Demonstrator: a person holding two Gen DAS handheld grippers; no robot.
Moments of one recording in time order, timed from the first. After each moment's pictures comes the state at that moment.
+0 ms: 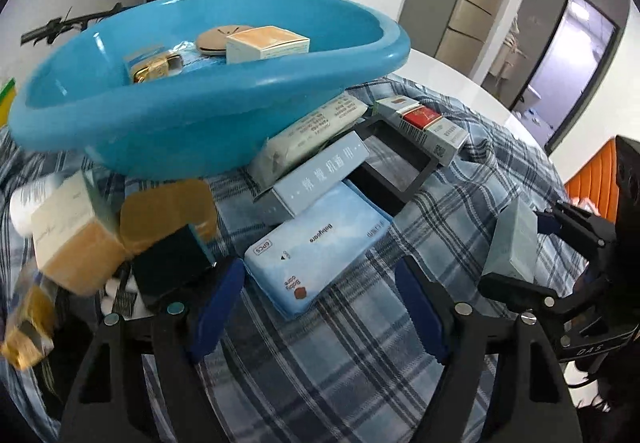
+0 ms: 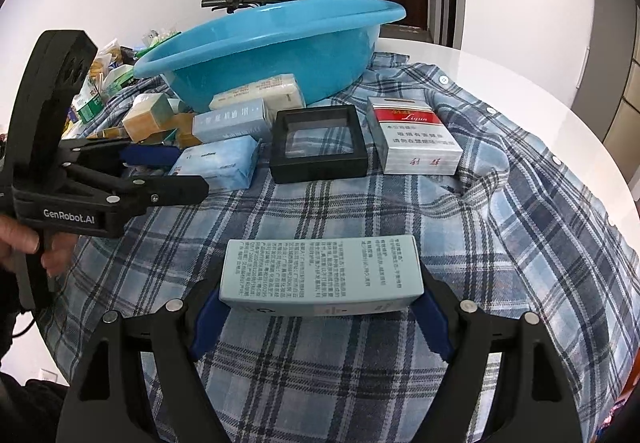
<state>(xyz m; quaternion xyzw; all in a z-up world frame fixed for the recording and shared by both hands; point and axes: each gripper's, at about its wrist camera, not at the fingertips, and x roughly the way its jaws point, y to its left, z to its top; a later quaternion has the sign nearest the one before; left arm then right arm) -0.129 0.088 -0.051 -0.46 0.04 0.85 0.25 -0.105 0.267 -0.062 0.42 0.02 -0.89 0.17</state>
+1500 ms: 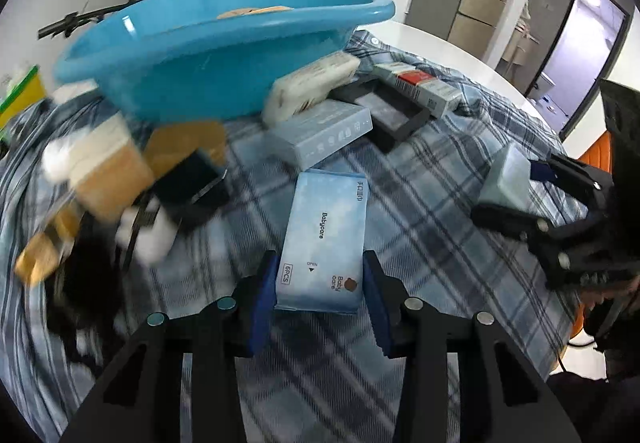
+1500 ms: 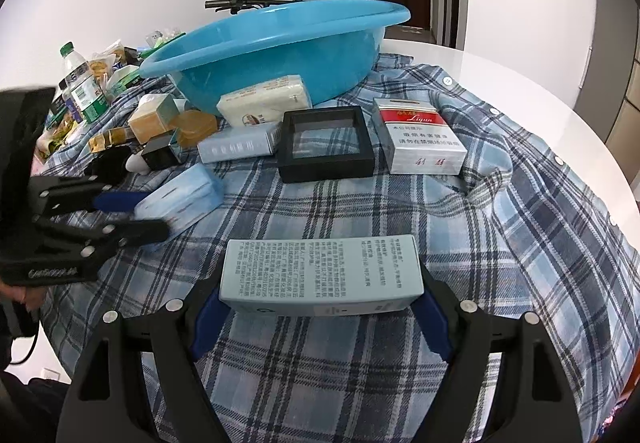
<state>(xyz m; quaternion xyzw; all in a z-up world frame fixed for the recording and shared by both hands) -0.069 0.071 -0.053 -0.47 0.06 0.85 0.22 -0.101 0.265 -0.061 0.42 0.02 -0.89 0.17</state>
